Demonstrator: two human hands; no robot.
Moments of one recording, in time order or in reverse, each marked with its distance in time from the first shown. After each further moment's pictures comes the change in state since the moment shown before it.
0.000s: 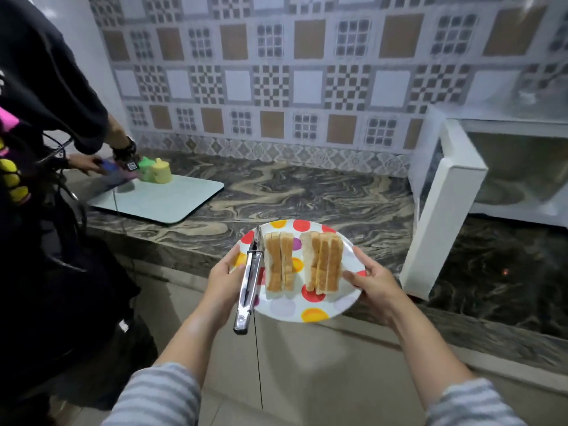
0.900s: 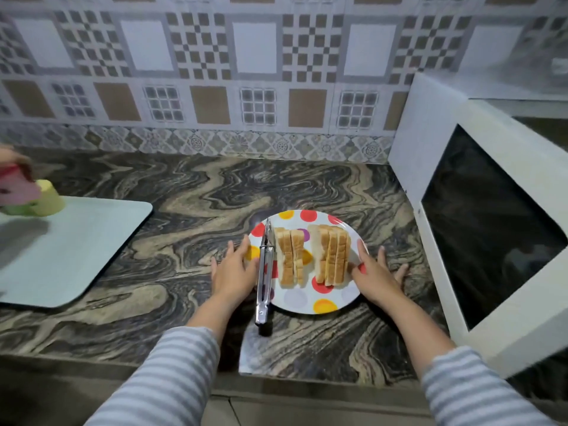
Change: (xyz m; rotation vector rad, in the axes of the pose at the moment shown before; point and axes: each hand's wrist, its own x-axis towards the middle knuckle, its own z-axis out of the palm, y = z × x) left_hand 0.293 -0.044 0.049 0.971 -0.083 0.190; right_hand 0.209 -0.001 -0.032 -1.209 0.268 0.237
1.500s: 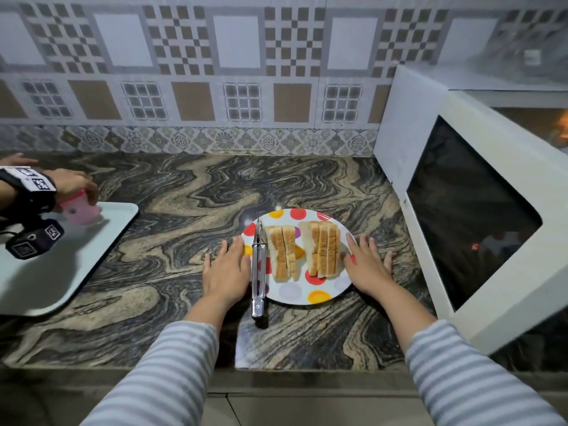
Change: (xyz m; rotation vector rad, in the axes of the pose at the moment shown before) left_hand -0.001 -0.002 0.001 0.276 -0.074 0.079; right_hand -0.004 -0.001 -0.002 -0.084 -0.012 0.004
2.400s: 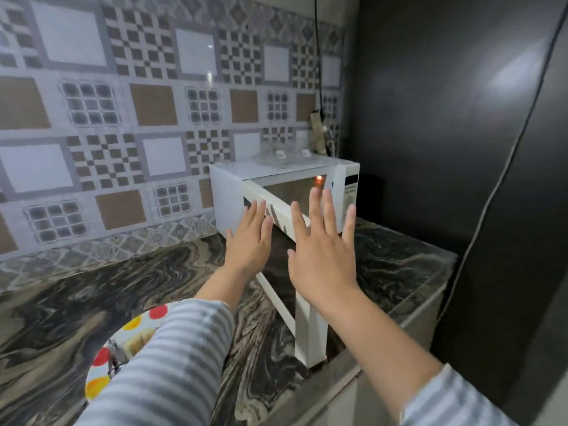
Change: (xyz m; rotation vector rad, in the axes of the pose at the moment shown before) left_hand -0.024 0.304 -0.068 -0.406 -0.037 0.854; right_hand -0.205 -0.010 -0.170 -0.432 0.883 0.244
